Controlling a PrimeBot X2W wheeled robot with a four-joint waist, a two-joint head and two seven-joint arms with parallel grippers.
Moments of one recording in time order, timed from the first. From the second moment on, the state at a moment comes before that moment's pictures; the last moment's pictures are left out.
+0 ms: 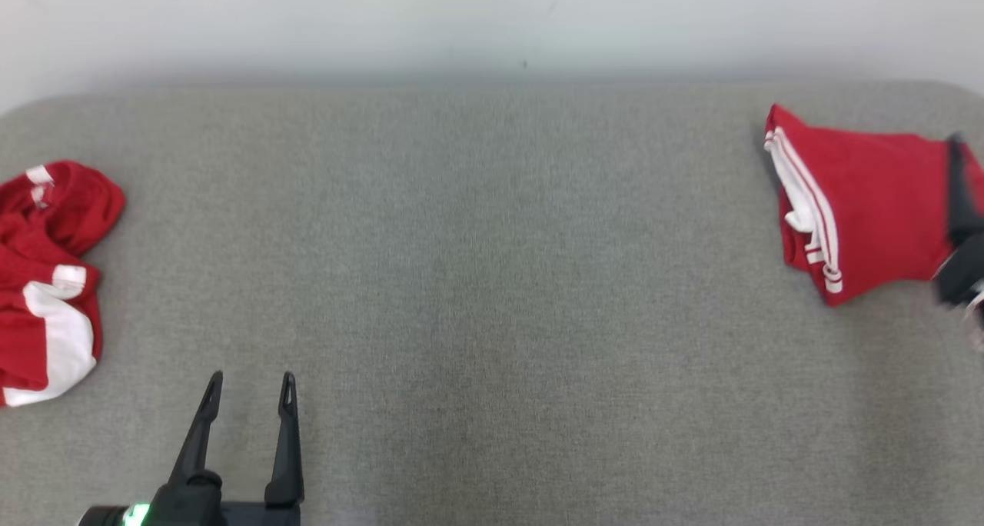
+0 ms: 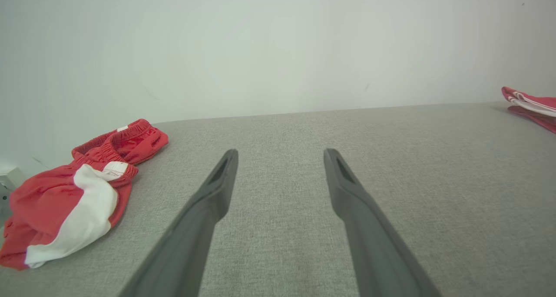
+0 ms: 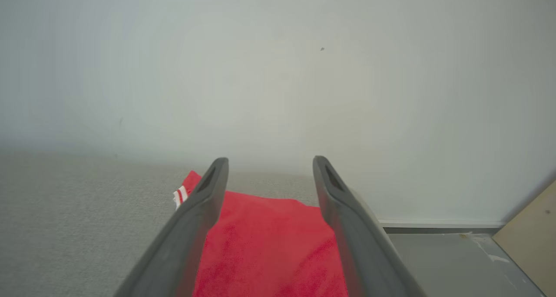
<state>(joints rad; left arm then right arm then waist) -0.01 0.05 -0.01 0.05 -0.03 -0.07 -0.26 -0.76 -0.58 0.20 0.88 0.38 0.13 -0.26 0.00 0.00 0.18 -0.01</state>
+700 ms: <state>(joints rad) 0.02 0.05 0.00 0.10 -0.01 -0.07 -0.26 -0.09 -0.13 0.01 0.21 0.14 0.13 -0.26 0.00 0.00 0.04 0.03</state>
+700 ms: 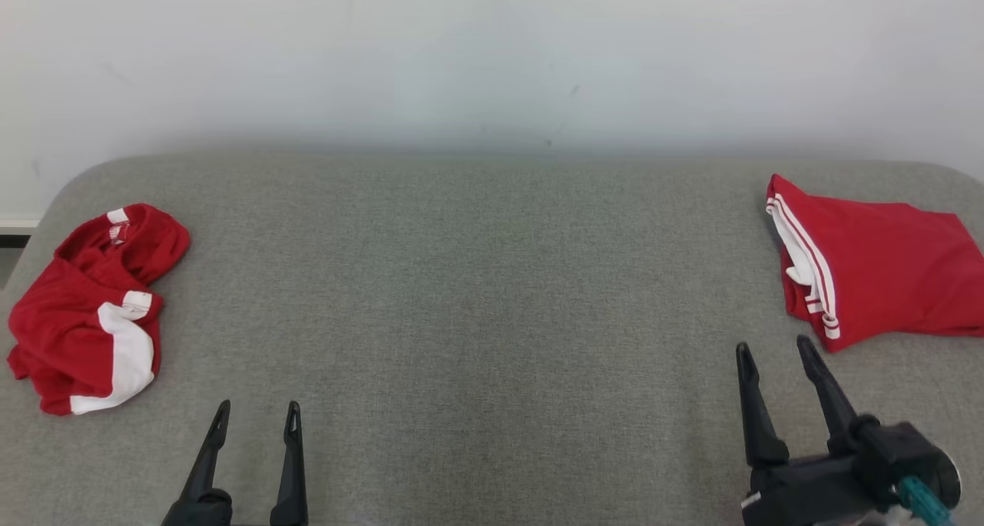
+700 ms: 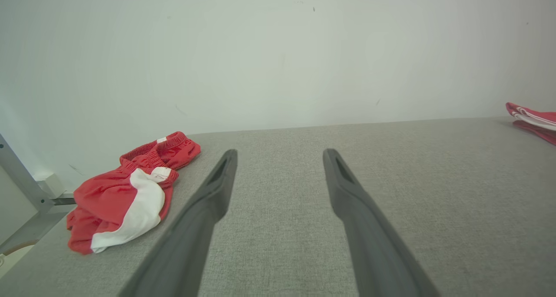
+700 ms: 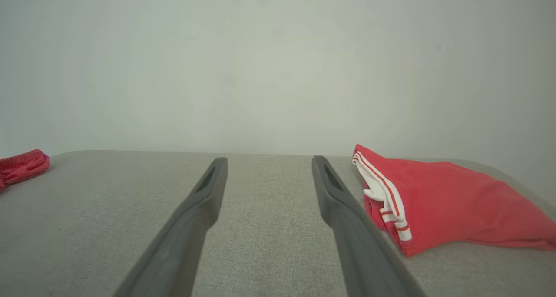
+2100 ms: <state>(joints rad) 0.07 0.05 -0.01 0.15 -0.04 -0.06 -0.26 0.12 -0.05 -0.03 0.12 0.12 0.13 -0.26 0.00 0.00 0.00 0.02</state>
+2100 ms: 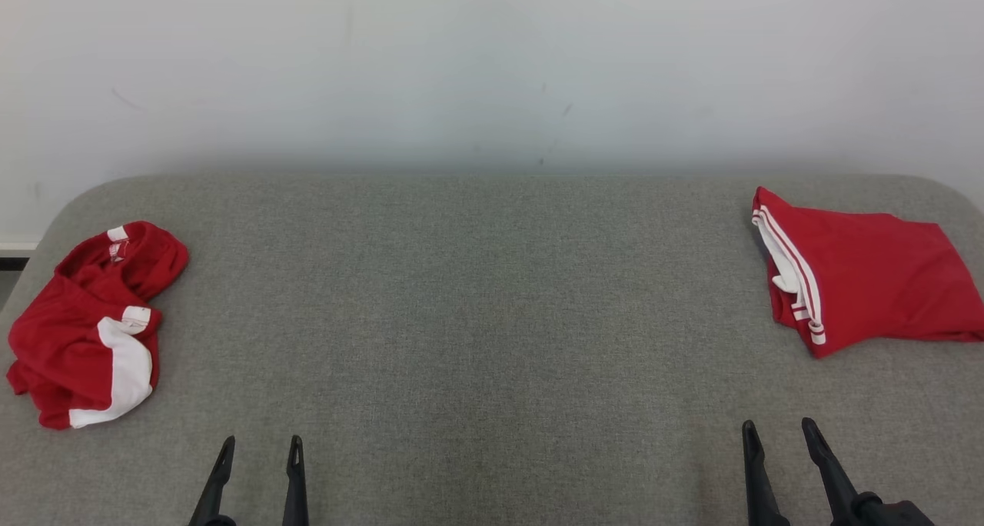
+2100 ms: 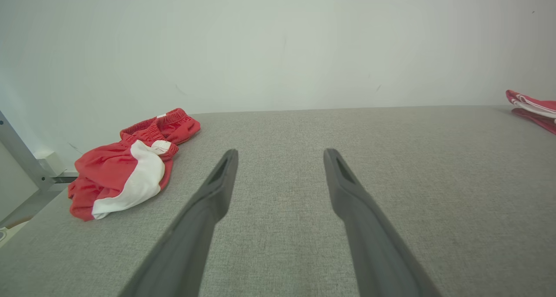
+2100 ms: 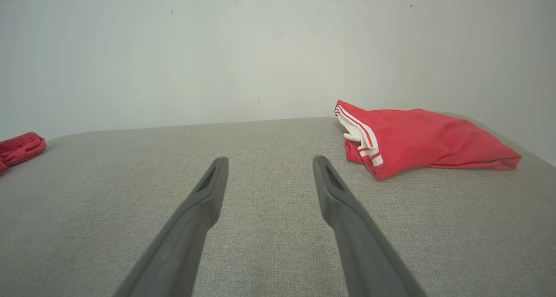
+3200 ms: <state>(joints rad) 0.08 0.05 0.01 0.15 -0.04 -0.06 -0.26 0.13 -0.05 -0.02 0.14 0.14 0.13 -0.26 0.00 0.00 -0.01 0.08</state>
